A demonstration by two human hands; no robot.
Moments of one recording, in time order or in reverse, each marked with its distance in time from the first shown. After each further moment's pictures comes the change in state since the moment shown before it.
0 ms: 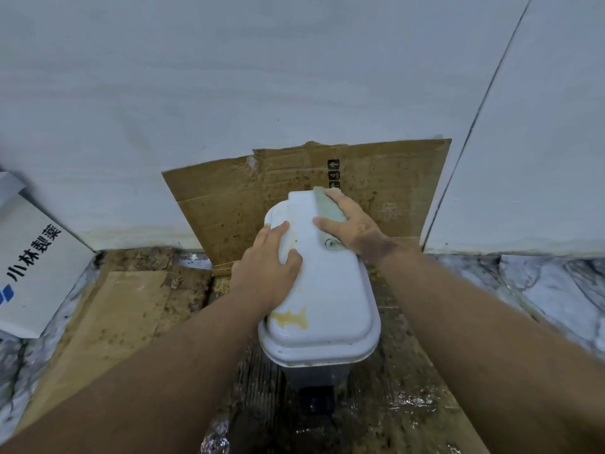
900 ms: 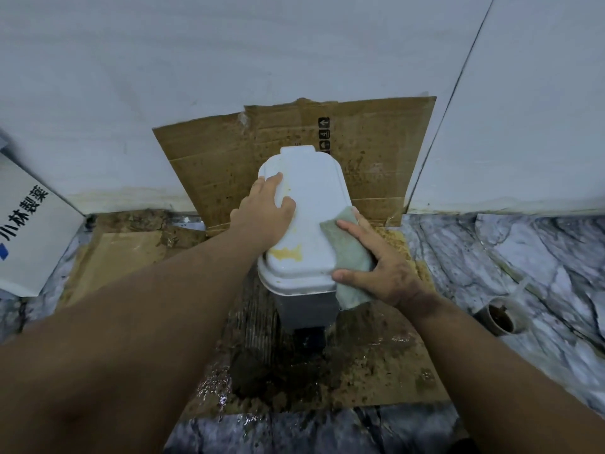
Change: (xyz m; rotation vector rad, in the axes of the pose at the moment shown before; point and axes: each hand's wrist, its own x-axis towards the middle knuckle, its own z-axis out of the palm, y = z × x) left_hand 0.004 -0.006 0.001 0.006 -0.042 -0.003; right_hand -0.178 0.027 0.011 -0.026 -0.071 -0.143
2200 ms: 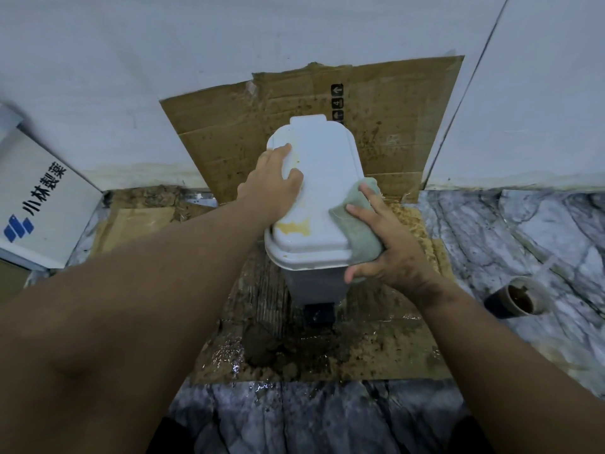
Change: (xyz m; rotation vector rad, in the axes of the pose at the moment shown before) left_hand 0.002 -0.001 0.001 -0.041 0.014 0.018; right_hand 0.003 0.035 0.009 -0.179 0.077 -0.275
